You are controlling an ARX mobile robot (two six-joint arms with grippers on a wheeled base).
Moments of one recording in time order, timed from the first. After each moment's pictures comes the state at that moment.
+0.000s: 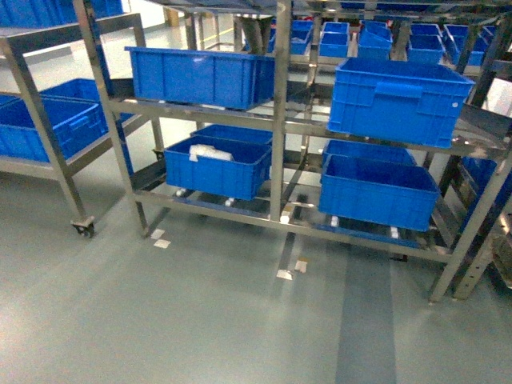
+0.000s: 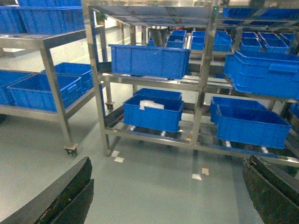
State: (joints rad) left arm 0.00 0.01 0.01 0.00 0.00 0.00; right arm -0.18 0.07 0.02 -0.06 -0.21 -0.14
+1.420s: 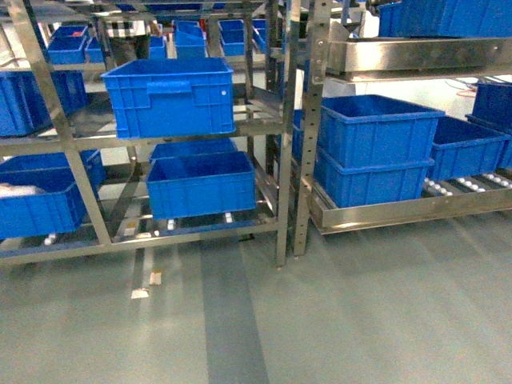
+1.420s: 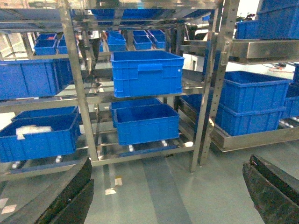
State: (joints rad) left arm 0.00 0.01 0.01 0.00 0.00 0.00; right arm -0.18 0.07 0.02 -0.06 -0.21 -0.14
